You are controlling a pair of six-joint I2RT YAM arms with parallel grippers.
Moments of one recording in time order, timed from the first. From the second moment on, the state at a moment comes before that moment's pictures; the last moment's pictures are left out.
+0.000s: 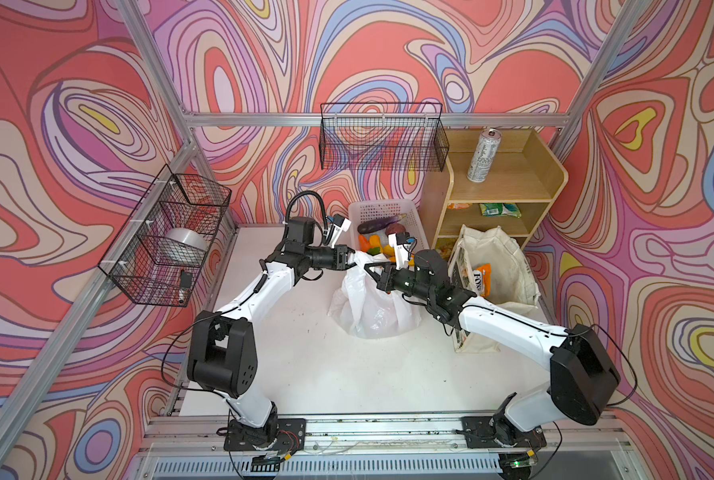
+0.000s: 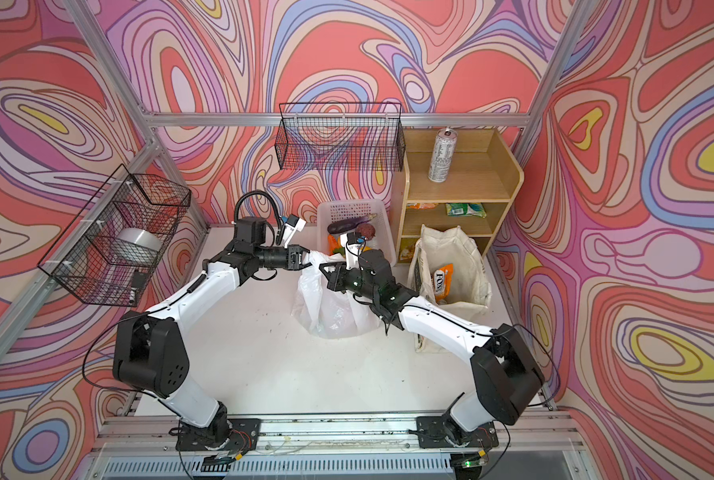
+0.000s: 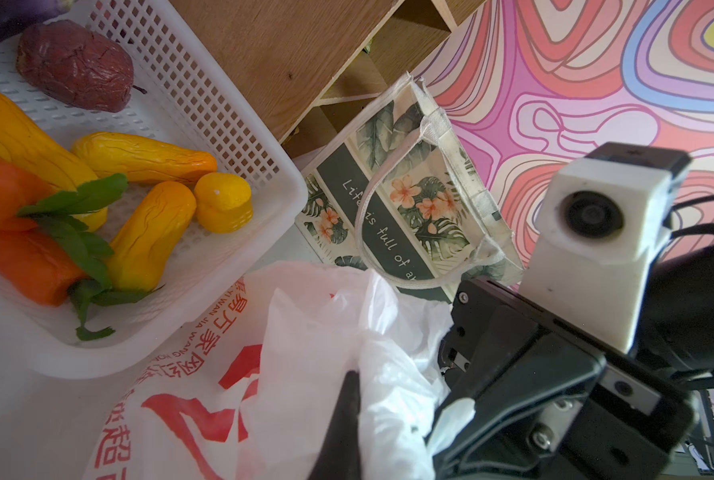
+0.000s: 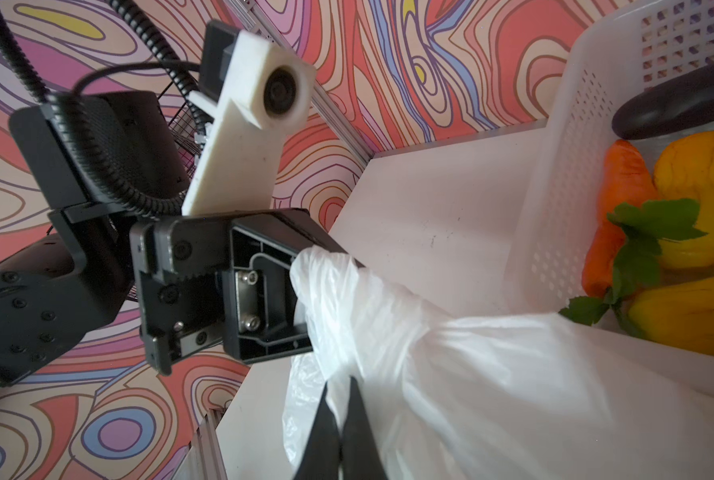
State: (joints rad) left arm -0.25 1.65 1.30 -0.23 0.99 -0.33; right arm 0.68 1.52 1.04 0.23 -0.26 0.67
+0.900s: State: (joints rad) left arm -0.21 1.49 1.33 -0.63 0.65 0.00; right arm 0.70 1.52 1.04 0.11 -0.28 0.65
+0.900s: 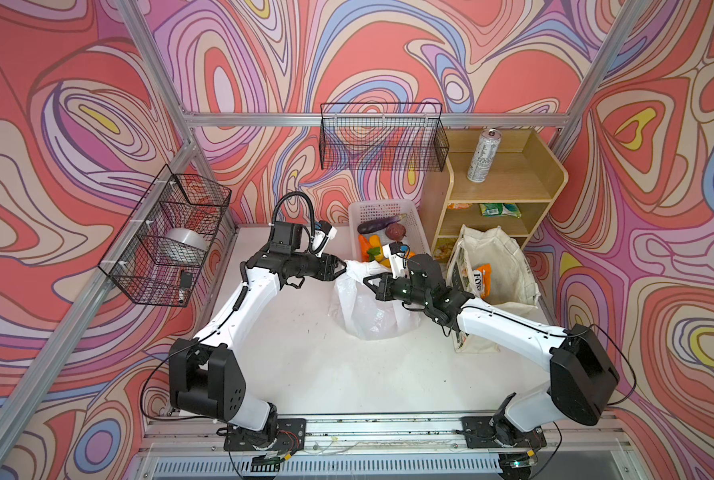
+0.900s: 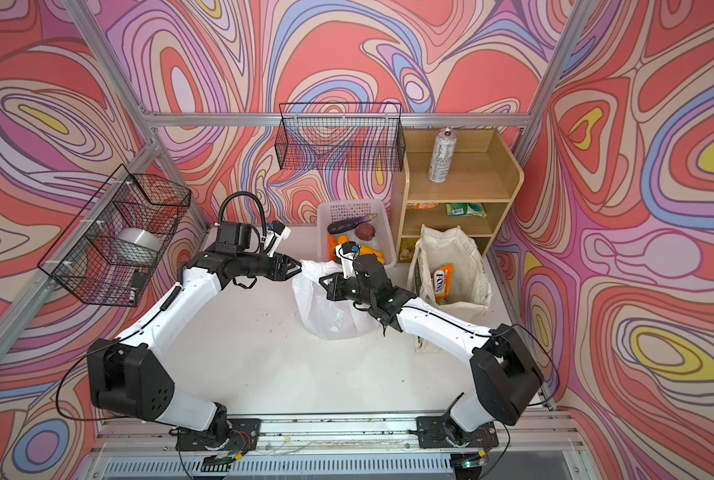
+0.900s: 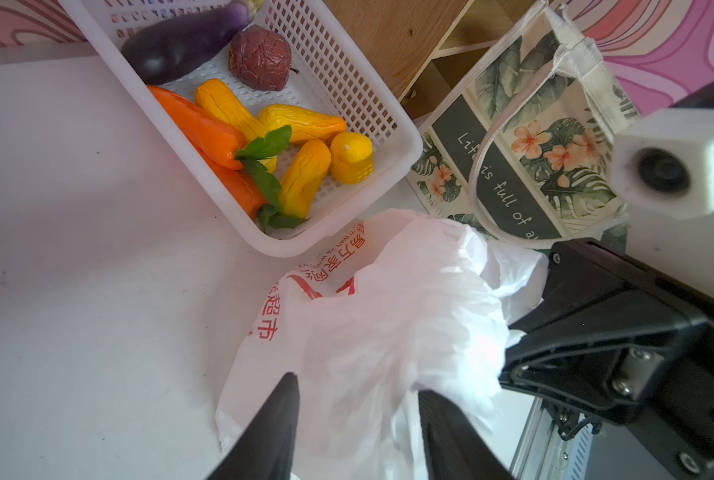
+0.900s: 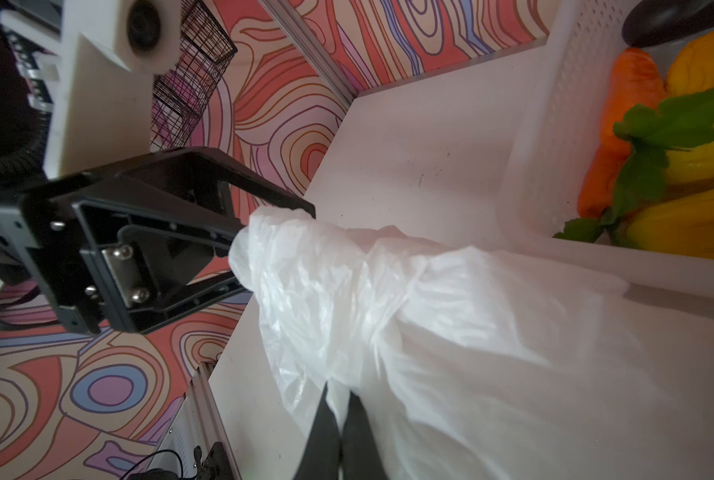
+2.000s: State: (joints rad) left arm -0.28 1.65 1.58 -0.79 0.75 0.16; right arm 0.70 1.53 1.04 0.10 -0.28 0.64
